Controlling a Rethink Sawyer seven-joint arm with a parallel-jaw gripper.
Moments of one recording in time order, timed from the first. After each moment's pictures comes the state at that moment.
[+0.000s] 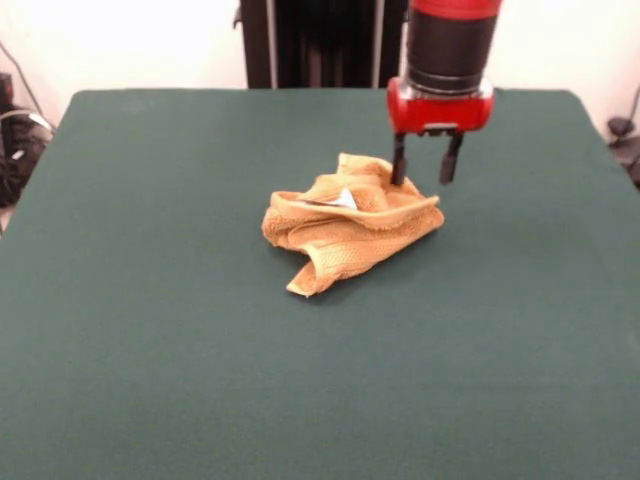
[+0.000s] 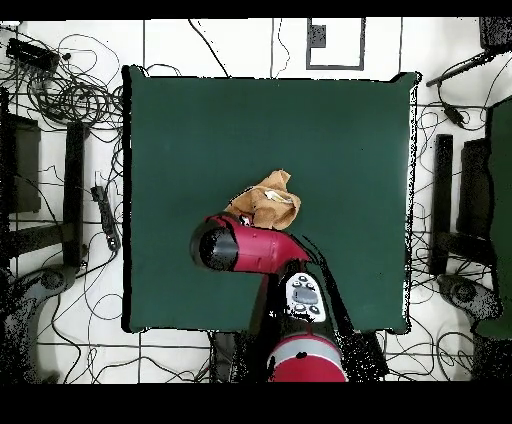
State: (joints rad) arm -0.05 -0.55 -0.03 1.82 0.01 0.21 1.57
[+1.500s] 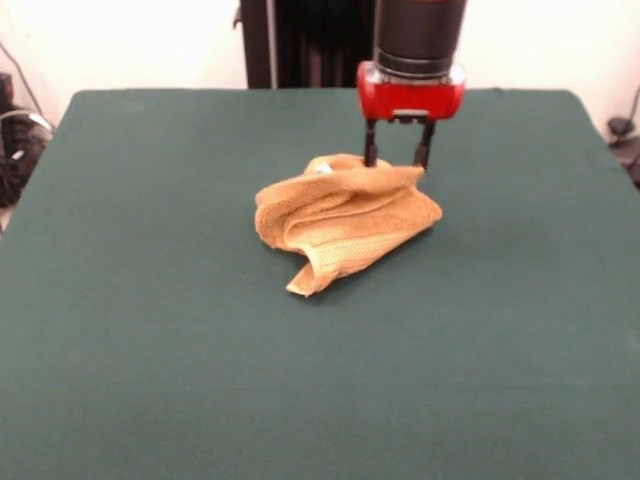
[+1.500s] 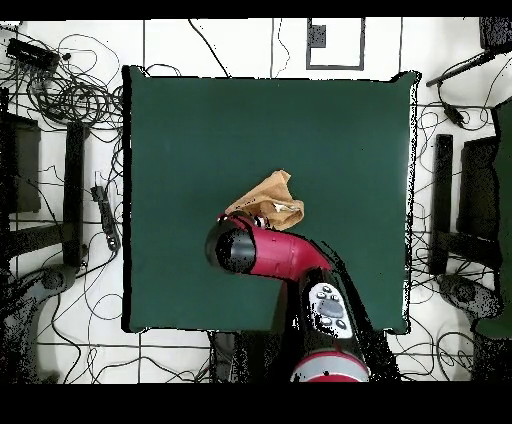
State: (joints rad) arm -0.11 -0.60 -0.03 1.85 0.01 0.21 1.57
